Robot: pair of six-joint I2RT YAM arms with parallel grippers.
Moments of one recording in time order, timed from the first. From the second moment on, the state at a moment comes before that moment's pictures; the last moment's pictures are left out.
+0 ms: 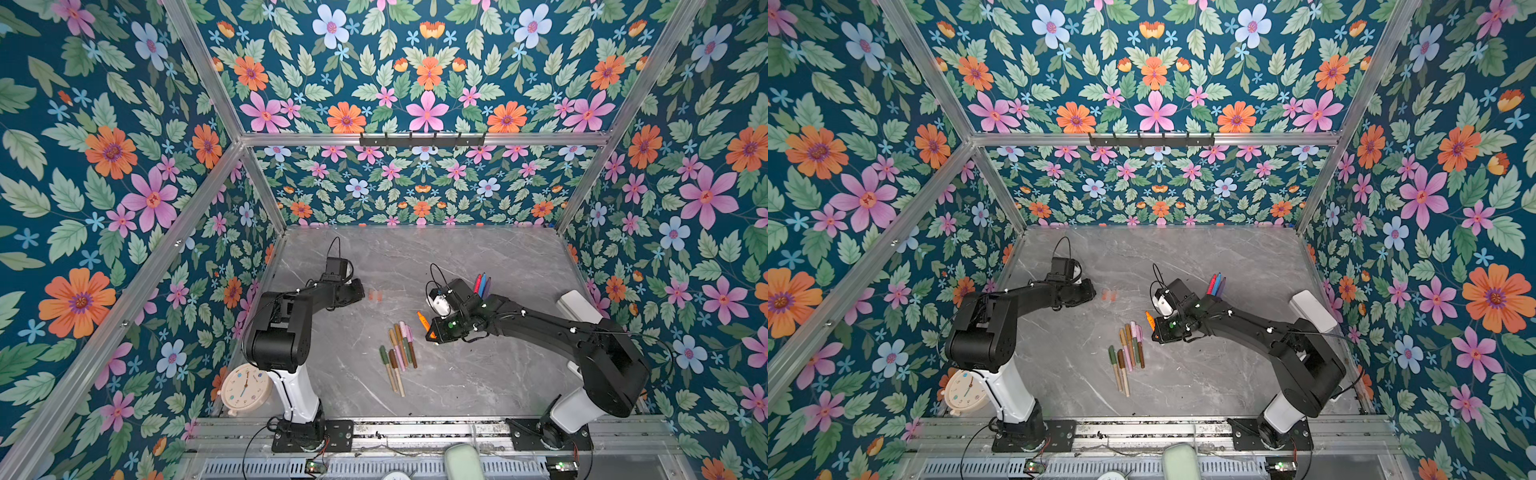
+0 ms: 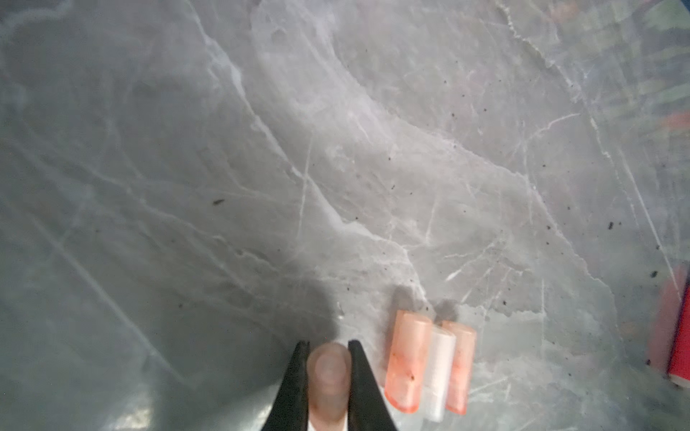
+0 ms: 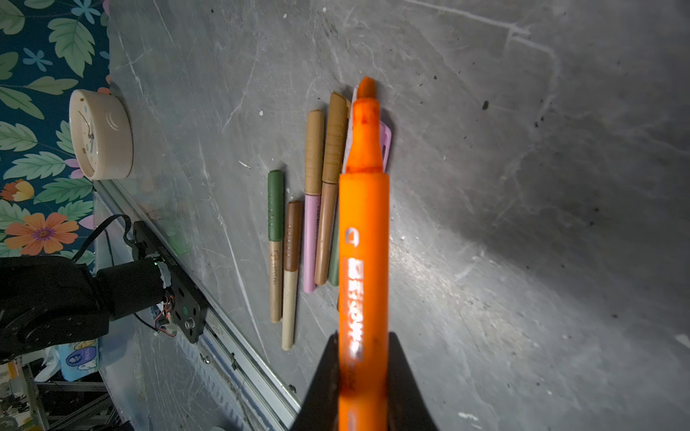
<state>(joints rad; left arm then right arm) -0.16 1.83 1.00 -0.13 0.22 -0.44 0.74 1.59 1.02 -0.49 -0.39 0.49</state>
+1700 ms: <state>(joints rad) -0.19 1.82 0.98 -0.08 0.35 -0.49 0.74 1.58 1.04 -0.52 -0.36 0.48</state>
